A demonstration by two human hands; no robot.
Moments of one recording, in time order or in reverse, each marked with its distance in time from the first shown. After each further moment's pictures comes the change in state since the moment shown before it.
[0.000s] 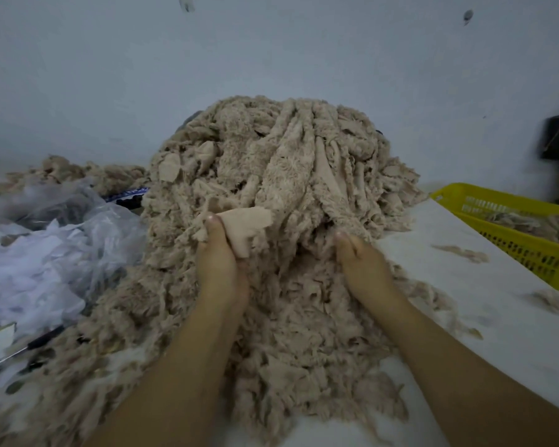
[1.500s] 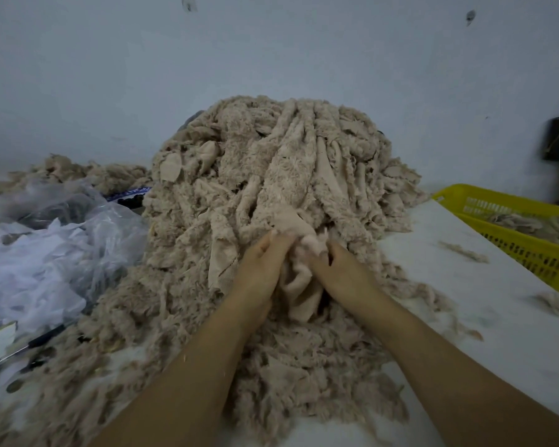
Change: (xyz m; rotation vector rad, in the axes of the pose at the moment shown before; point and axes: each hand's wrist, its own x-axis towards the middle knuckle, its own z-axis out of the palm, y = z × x) left_hand -0.023 -0.019 0.004 0.446 -0.471 -0.090; right_hand -0.005 -0.011 0.013 0.142 -0.269 0.009
